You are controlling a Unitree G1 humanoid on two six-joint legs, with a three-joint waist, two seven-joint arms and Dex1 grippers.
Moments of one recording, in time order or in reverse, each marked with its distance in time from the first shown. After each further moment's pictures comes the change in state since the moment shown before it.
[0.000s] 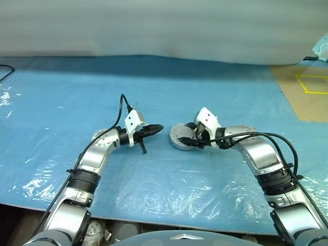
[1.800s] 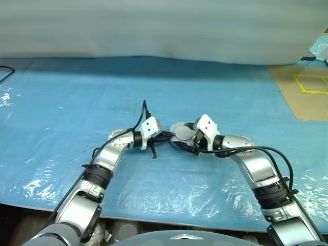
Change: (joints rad) left arm -0.076 -0.081 -0.114 0.150 0.153 -0.088 -0.005; right arm 0.132 0.039 -0.033 -0.065 -0.023 -0.151 -0.074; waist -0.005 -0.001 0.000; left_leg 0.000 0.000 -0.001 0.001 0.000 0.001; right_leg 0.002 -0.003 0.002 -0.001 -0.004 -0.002
